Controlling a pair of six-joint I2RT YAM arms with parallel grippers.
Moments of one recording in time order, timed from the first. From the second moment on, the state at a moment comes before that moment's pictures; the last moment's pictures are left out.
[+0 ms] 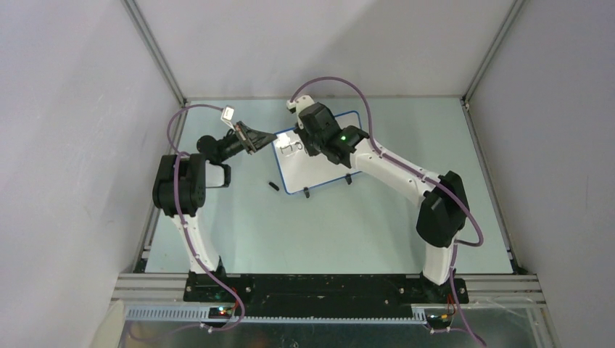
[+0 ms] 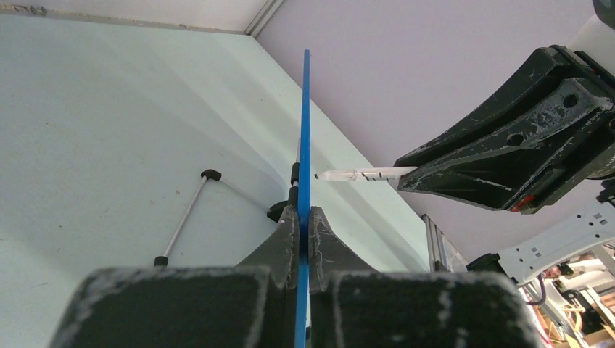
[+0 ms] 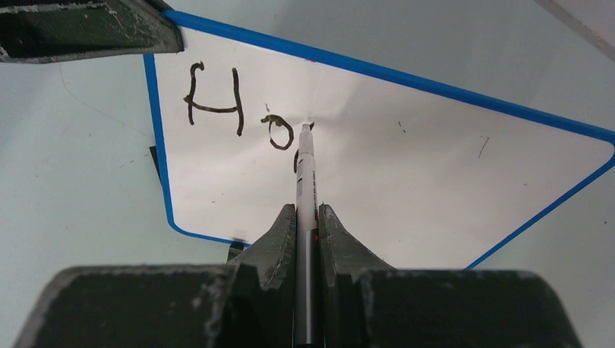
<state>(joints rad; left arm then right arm) 0.03 2.00 0.88 1.47 1.06 -1.05 0.81 1.86 1.73 -0.50 0.27 0.03</state>
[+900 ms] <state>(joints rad) 0.03 2.01 0.88 1.46 1.05 -1.05 0.81 1.89 1.74 -0.52 0.27 0.03</state>
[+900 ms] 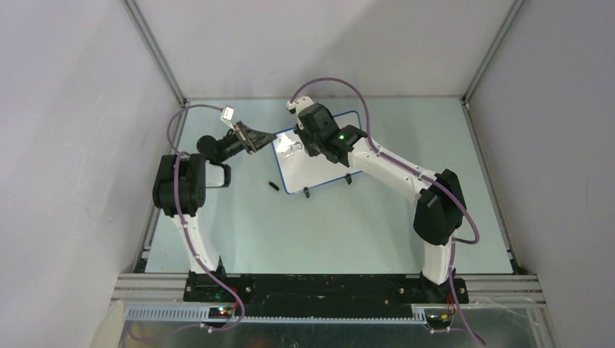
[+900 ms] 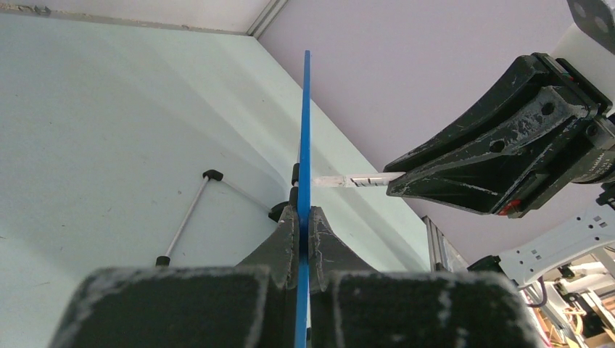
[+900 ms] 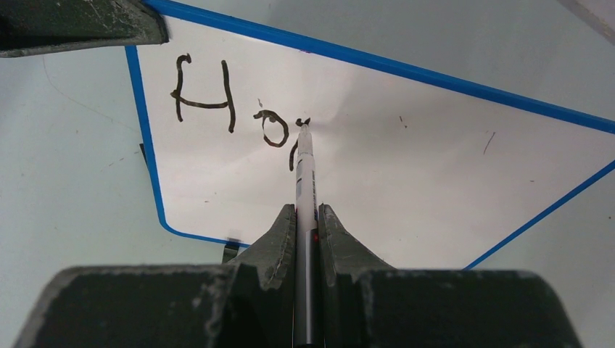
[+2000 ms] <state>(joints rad) 0.03 2.01 0.88 1.47 1.05 -1.05 0.81 1.88 1.70 -0.52 0.30 0.03</state>
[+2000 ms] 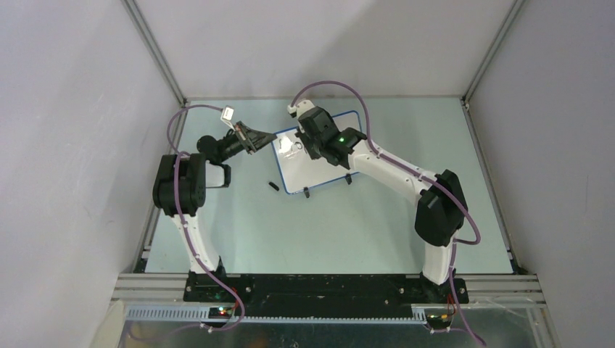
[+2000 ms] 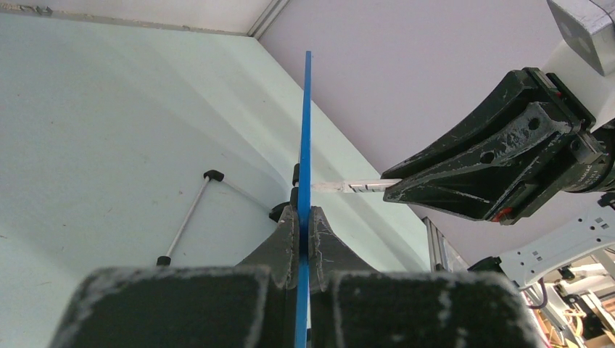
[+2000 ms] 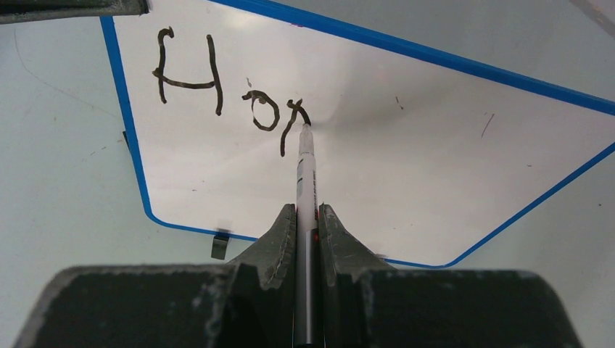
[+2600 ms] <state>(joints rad) 0.03 2.01 0.88 1.47 1.05 -1.05 0.83 1.88 1.70 -0.52 0.30 0.02</state>
